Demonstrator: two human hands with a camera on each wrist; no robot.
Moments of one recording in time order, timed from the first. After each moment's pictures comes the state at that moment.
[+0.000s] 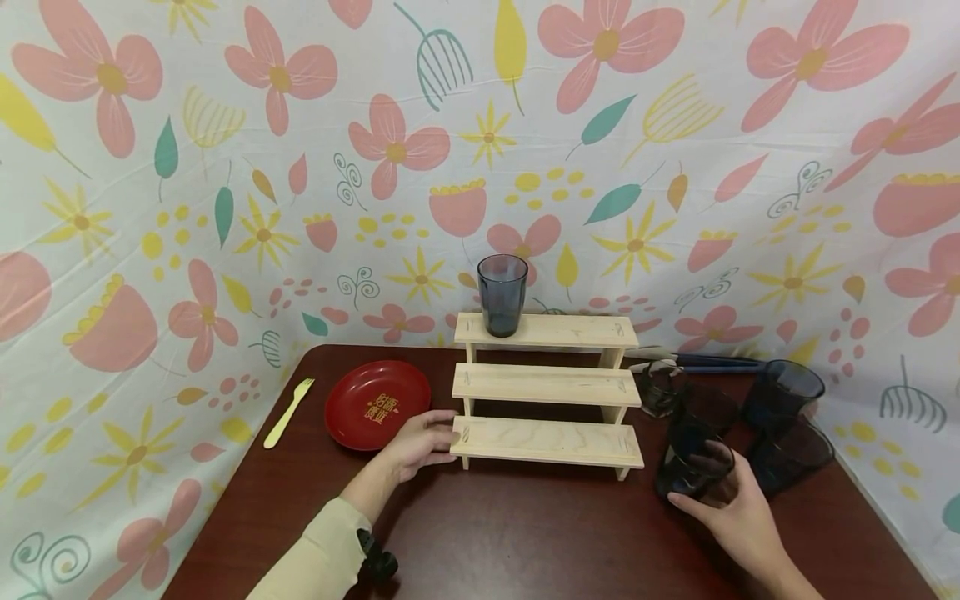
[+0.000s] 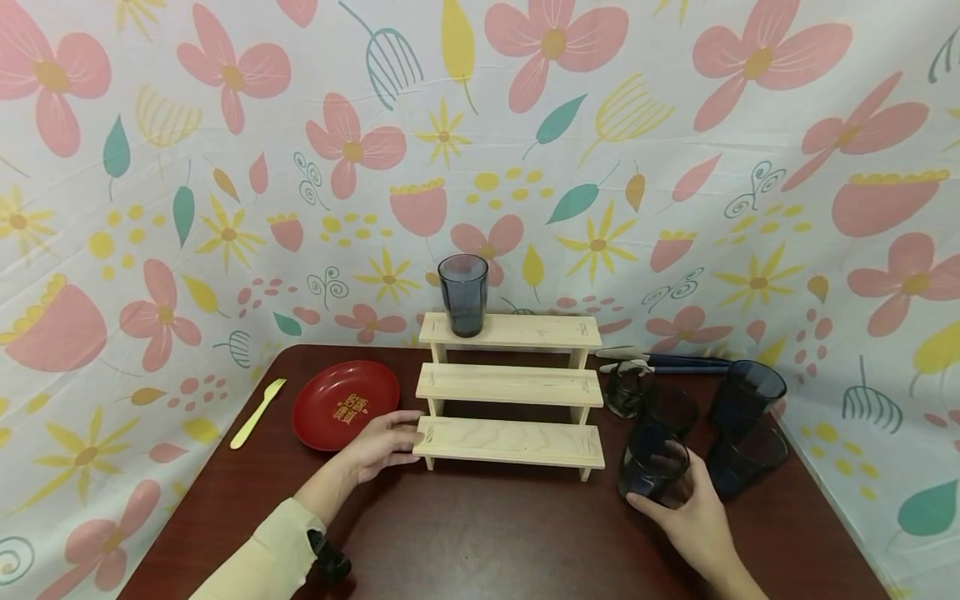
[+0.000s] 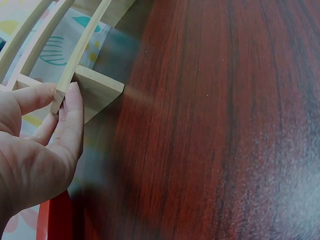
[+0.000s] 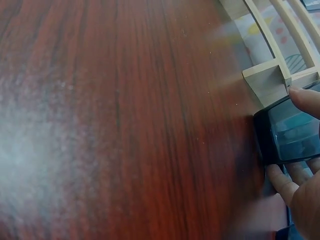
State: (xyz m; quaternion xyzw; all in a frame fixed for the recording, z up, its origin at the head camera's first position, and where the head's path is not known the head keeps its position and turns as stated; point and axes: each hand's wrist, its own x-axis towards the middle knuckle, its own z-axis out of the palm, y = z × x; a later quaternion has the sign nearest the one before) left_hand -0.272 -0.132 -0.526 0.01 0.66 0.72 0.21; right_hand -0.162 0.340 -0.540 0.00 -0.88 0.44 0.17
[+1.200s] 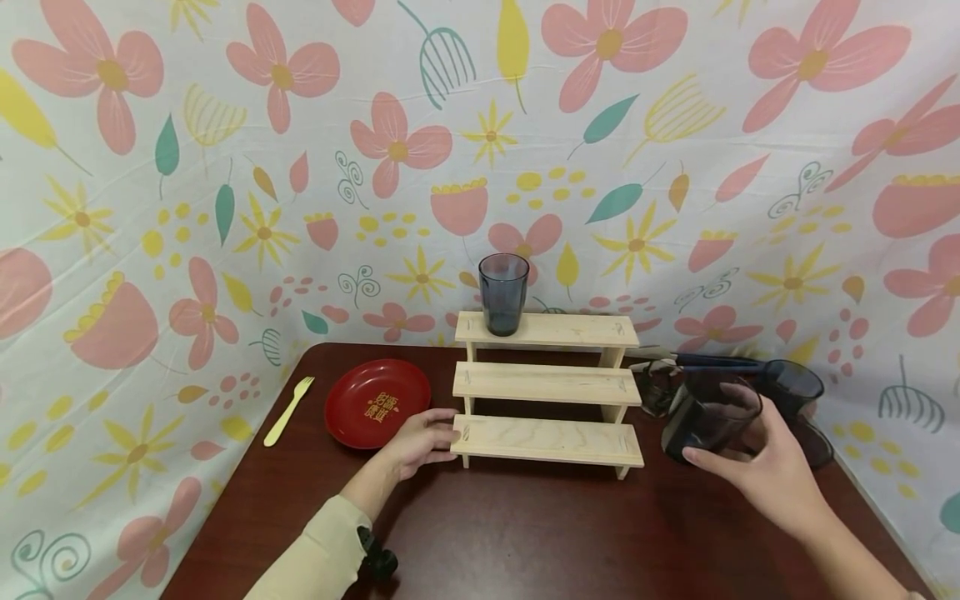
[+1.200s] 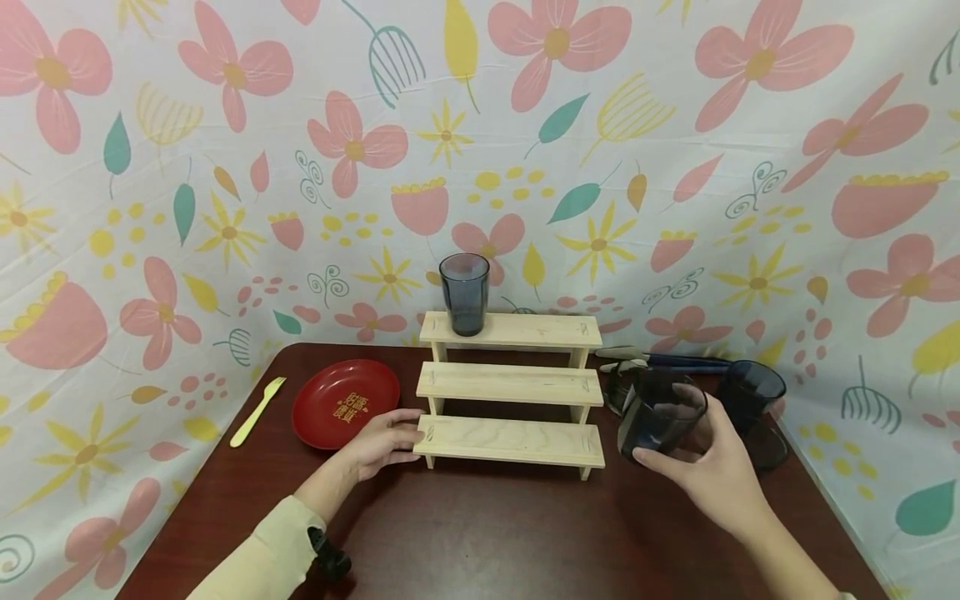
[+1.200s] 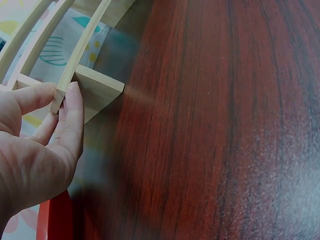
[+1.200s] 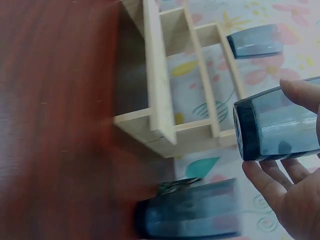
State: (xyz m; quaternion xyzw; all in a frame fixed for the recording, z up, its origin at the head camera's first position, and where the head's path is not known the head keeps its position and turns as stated) left_hand -0.272 -0.132 -0.524 0.01 0.66 0.72 0.20; right_hand -0.165 0.334 -0.425 0.09 -0.86 0.48 0.15
